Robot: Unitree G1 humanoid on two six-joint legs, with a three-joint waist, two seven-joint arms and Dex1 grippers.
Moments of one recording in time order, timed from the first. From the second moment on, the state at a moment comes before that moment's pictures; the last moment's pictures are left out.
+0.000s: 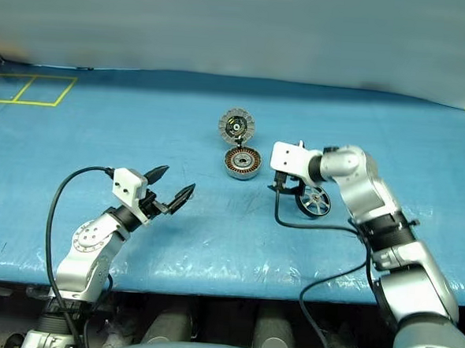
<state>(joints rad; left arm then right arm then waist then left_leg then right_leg) -0.05 0.29 0.02 -0.08 -0.24 0.07 -0.54 -0.89 -0.65 0.44 0.38 -0.23 0.07 1.06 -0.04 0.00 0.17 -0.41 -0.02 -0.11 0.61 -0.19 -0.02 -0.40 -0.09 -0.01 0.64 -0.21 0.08</state>
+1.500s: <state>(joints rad) 0.09 0.28 0.03 -0.12 -0.24 0.04 -0.44 -1.23 -0.26 0.64 1.18 -0.55 -0.32 1.00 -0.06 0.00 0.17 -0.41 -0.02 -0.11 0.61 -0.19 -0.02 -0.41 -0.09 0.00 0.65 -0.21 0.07</state>
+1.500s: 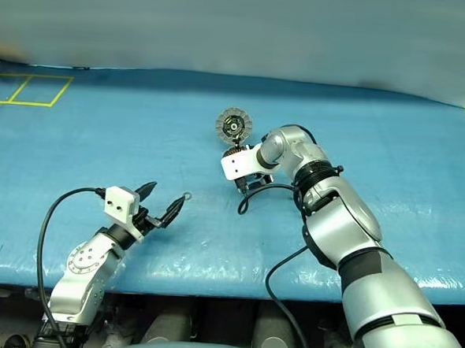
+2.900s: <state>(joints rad) 0.04 0.28 0.02 -0.08 -0.19 0.05 -0.41 -0.35 -0.40 0.47 -0.28 -0.39 0.49 1.01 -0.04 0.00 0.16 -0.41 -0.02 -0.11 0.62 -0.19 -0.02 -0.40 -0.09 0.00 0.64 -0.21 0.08</state>
